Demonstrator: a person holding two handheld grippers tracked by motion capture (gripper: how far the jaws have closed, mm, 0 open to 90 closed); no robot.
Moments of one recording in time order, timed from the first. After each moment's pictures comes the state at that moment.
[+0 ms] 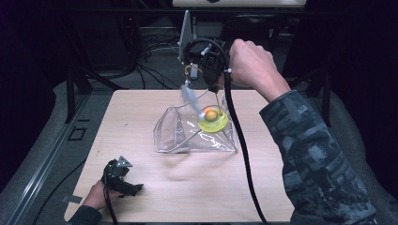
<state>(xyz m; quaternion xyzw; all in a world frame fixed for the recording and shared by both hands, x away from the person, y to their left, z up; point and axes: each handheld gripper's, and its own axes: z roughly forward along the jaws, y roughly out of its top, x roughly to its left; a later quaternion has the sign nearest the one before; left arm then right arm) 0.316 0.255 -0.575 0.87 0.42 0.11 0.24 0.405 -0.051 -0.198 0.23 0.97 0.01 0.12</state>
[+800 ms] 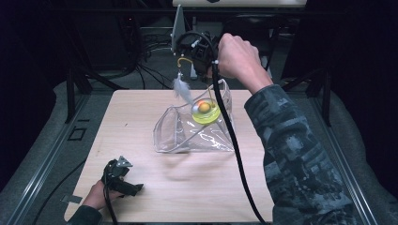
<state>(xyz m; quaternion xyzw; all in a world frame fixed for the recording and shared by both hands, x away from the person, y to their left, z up) 0.316 0.255 -0.575 0.87 0.42 0.11 0.24 0.440 -0.034 -0.204 0.25 0.96 0.02 0.13</state>
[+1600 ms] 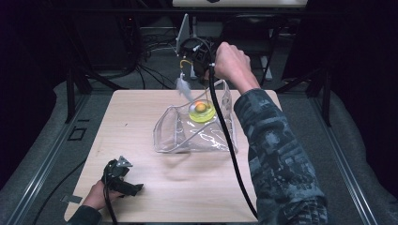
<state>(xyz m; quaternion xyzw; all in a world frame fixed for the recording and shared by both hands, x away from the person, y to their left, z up) 0.316 0.254 -0.575 0.87 0.42 0.11 0.24 0.486 -0.037 -0.246 0.29 0.95 0.04 0.09</state>
